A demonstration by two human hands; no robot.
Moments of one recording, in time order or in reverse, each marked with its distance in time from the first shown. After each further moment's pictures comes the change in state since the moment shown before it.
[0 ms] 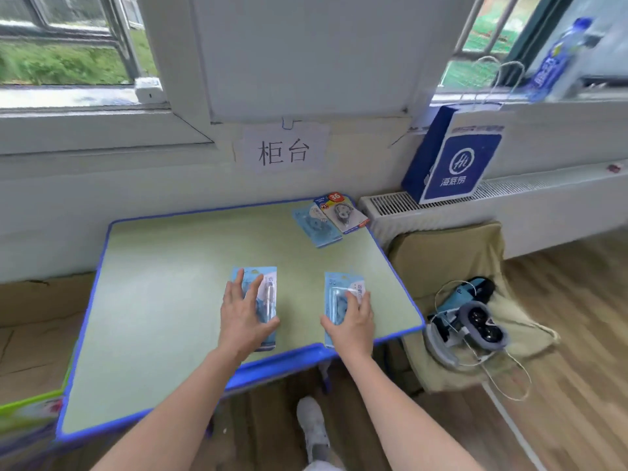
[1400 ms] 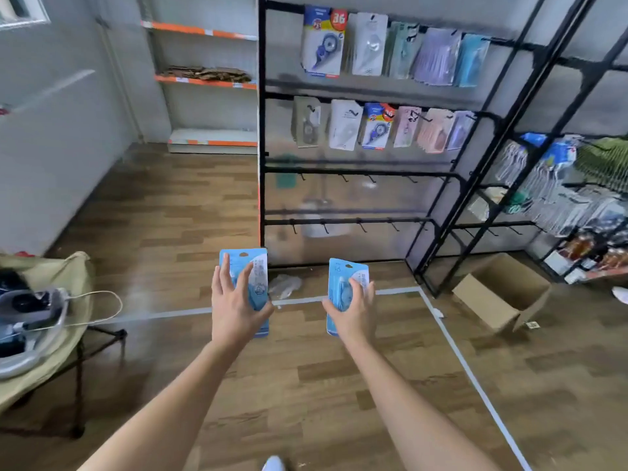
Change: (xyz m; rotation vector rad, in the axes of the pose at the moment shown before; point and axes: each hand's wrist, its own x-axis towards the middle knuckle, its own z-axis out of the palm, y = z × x) left_hand -0.662 0.438 0.246 -0.272 -0.630 1.244; right_hand -0.679 0.507 -0.314 0.124 1.017 1.115
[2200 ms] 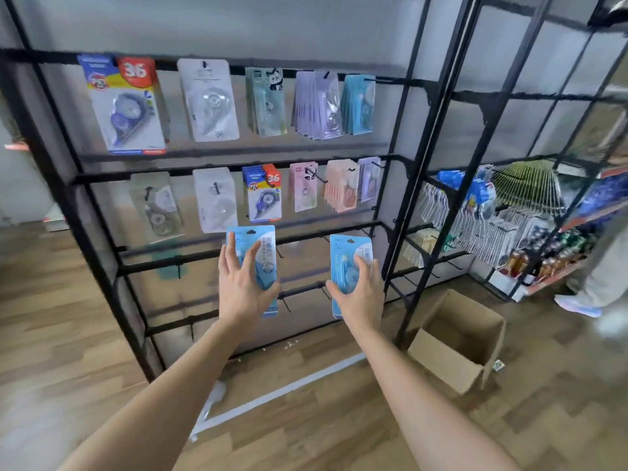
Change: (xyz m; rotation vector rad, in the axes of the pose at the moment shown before) left_hand 0.350 0.262 0.252 -0.145 0.011 0.301; right_hand 0.420 0.101 -0.143 0.028 0.373 -0.074
